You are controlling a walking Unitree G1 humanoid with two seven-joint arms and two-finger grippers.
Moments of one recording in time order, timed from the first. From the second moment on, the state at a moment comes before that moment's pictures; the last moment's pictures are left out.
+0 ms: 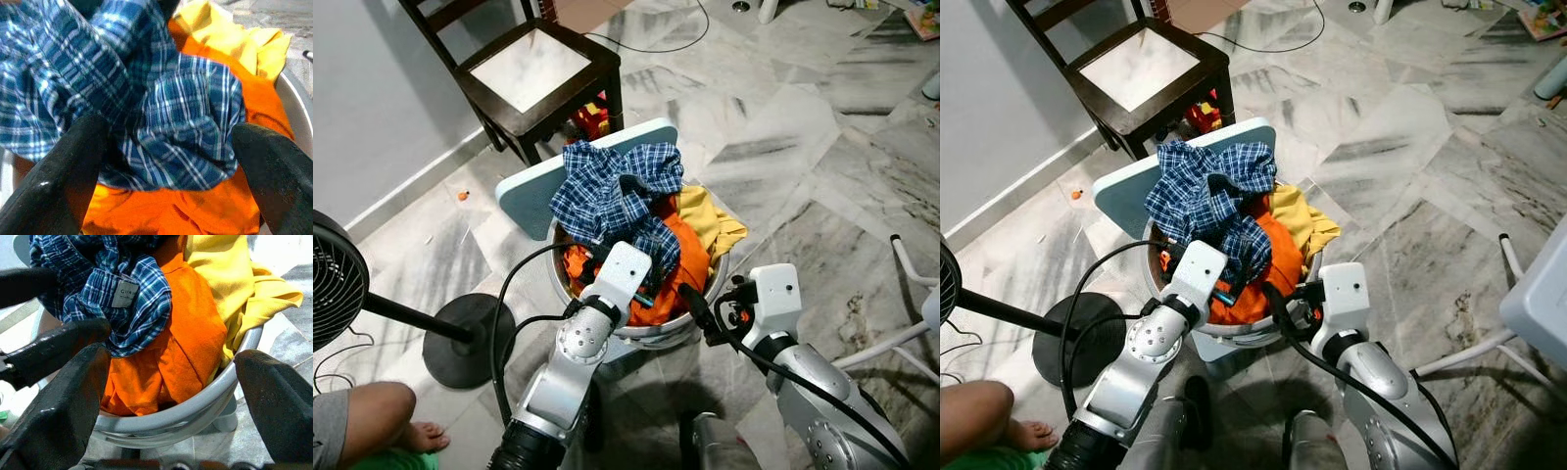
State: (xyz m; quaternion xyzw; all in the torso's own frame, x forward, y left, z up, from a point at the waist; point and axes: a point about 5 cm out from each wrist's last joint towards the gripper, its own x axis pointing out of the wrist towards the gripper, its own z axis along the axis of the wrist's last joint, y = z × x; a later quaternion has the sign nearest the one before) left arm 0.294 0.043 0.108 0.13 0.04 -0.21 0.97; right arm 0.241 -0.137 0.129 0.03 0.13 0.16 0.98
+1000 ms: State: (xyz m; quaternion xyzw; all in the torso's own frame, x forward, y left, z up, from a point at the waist) left arm 0.326 0.030 0.090 0.13 0.08 -0.26 0.95; right arm 0.238 -0.139 0.128 0.03 0.13 0.15 0.98
